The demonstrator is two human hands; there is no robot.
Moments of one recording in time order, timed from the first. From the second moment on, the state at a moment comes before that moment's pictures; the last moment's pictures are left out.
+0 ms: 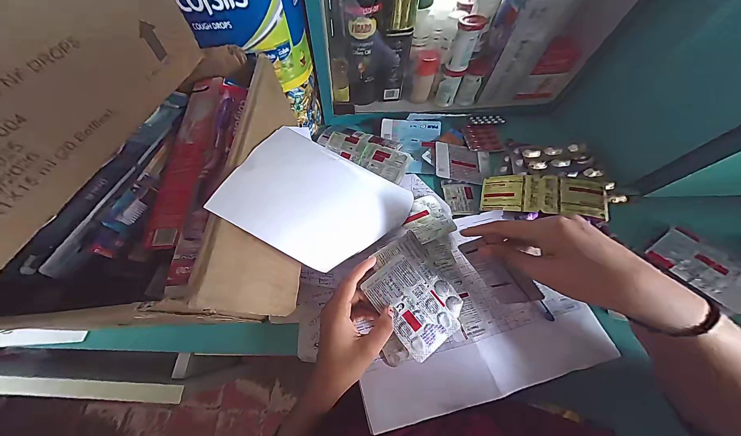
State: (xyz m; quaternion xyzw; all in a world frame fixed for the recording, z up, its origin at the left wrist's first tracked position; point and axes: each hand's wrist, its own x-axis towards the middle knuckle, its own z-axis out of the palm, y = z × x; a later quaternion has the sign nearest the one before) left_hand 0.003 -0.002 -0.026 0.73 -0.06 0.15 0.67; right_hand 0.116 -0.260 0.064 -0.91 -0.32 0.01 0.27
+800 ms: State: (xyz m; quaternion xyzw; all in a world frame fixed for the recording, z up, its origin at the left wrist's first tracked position) left_hand 0.001 0.001 -0.024 0.66 -0.06 0.18 0.73; right_hand 0.070 -0.282 0.036 -0.94 -0.20 -0.07 0.27
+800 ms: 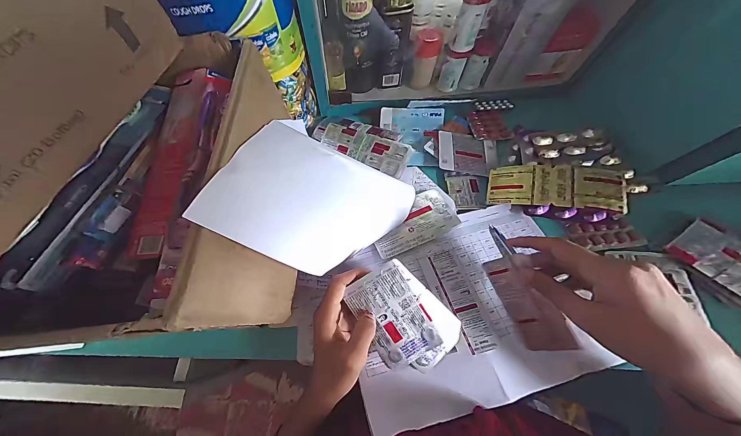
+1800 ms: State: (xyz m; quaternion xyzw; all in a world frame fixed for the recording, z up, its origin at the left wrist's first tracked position) left_hand -0.002 0.002 -0.021 0.62 -0.04 0.17 0.77; right_hand 0.035 -0.246 0.012 -0.79 -0.12 -0.13 0.59
